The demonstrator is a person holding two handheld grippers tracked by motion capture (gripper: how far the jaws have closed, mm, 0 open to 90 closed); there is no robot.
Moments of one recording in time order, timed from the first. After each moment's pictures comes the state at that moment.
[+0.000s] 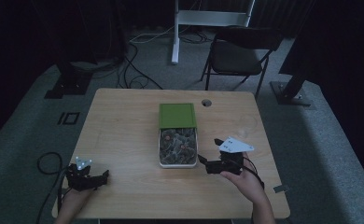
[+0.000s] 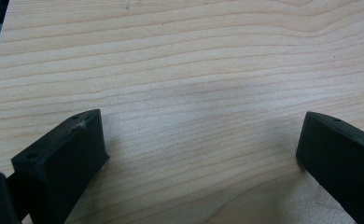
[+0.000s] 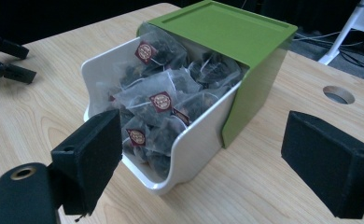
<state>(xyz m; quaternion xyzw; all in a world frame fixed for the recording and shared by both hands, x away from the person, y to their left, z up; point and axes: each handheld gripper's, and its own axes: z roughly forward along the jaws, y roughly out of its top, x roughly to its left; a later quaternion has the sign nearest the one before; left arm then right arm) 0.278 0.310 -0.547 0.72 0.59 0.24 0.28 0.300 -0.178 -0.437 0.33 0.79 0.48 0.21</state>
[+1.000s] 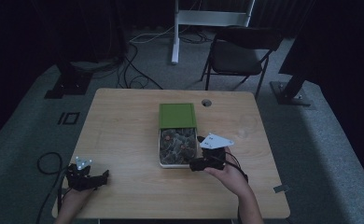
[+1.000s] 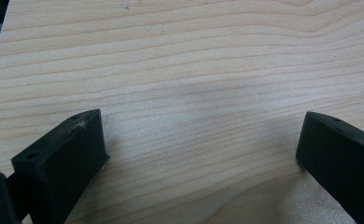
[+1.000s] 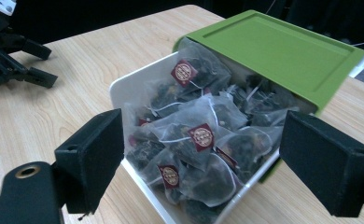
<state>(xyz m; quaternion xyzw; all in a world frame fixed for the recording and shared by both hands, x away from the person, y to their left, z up) 0.278 0.310 -0.547 0.72 0.59 0.24 0.28 0.315 -0.130 -0.437 0.29 0.81 0.48 0.19</state>
